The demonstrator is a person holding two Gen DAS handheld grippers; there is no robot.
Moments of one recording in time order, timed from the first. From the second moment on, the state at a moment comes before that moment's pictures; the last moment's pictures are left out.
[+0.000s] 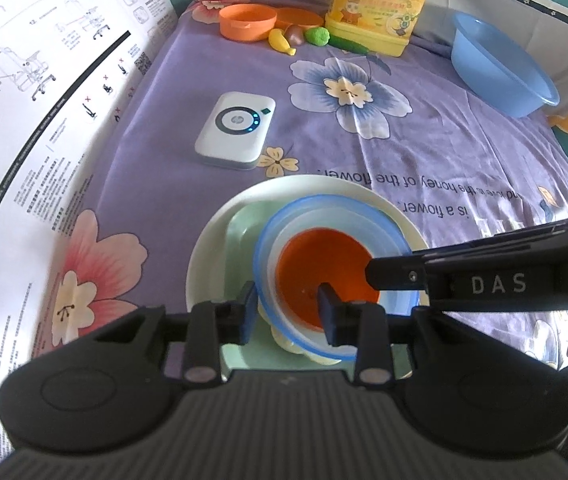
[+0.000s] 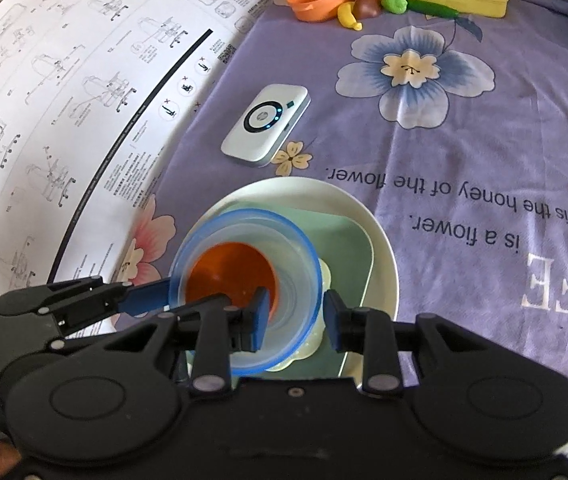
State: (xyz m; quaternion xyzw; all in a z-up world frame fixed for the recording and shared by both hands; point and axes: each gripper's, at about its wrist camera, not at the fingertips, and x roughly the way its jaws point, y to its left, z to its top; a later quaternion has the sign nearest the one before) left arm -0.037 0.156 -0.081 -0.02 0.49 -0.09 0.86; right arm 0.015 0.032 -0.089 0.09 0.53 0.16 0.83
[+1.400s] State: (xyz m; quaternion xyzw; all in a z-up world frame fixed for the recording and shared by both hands) left arm -0.093 0.175 -0.040 0.00 0.38 -0.08 0.92; right arm -0.072 -0.038 -0.047 0.11 0.42 0.10 0.90
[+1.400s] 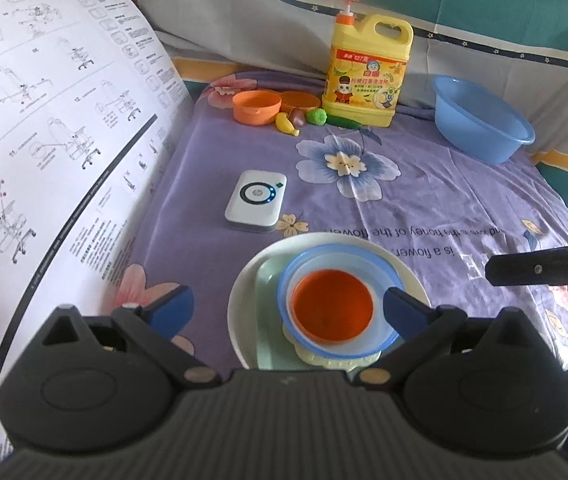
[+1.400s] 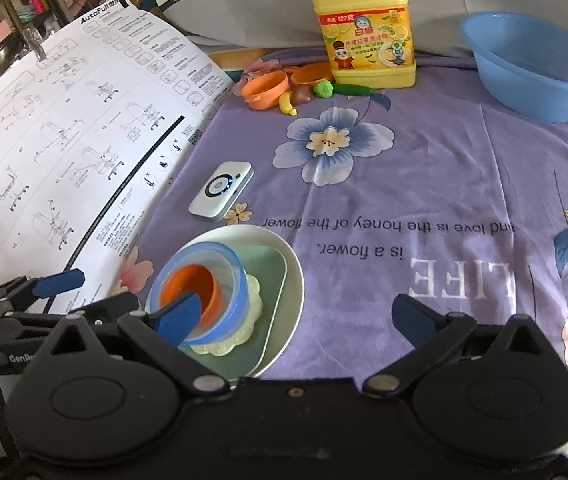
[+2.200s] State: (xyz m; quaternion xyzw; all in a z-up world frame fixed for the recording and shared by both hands) left arm -0.096 0.194 -0.069 -0.02 0.41 -0.08 0.91; right arm -0.072 -0.029 -0.079 0.10 0.45 0.09 0.88
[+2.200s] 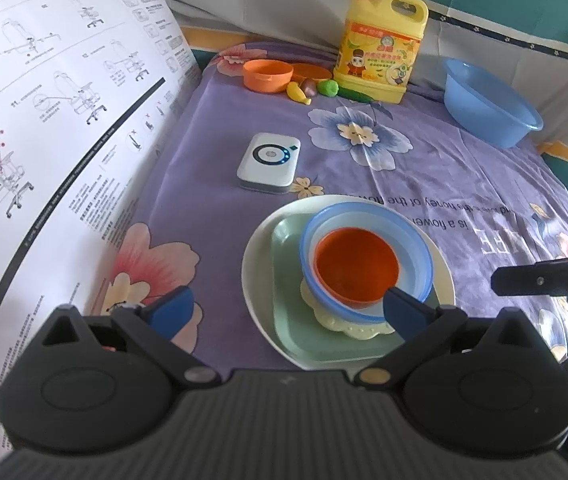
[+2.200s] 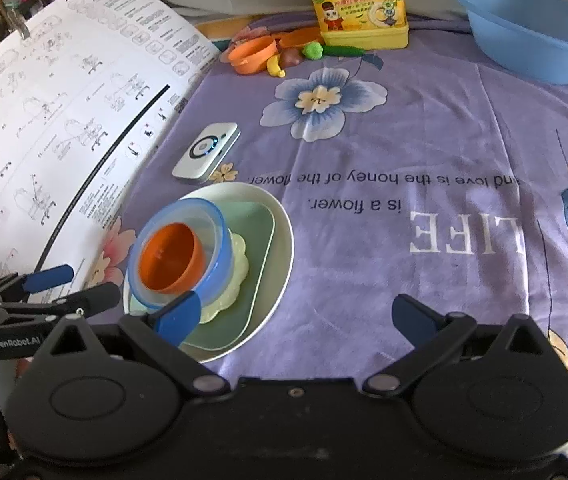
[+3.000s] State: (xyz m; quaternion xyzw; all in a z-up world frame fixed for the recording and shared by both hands) left arm -0.108 0.177 -0.084 0.05 0.41 -0.08 0.91; right arm -0.084 -0.003 -0.091 -0.03 0.44 0.12 0.89
